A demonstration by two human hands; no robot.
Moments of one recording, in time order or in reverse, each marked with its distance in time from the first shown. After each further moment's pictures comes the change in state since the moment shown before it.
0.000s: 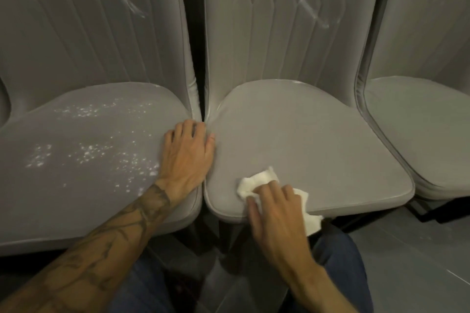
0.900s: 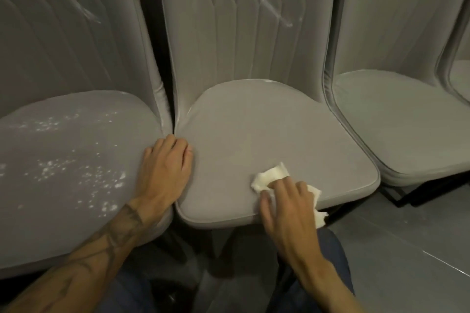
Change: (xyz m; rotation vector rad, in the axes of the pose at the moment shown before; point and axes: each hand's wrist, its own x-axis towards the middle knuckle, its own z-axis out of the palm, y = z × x) left_hand -0.011 0.018 0.010 -0.132 0.025 0.067; right_hand -0.009 0.070 -0.006 0.001 0.172 0.098
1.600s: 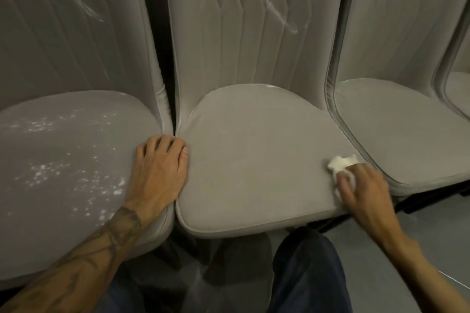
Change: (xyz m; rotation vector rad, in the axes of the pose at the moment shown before) left_hand 0.009 -0.030 0.021 0.081 0.072 0.035; right_hand 0.042 0.140 -0.037 -0.004 -0.015 0.199
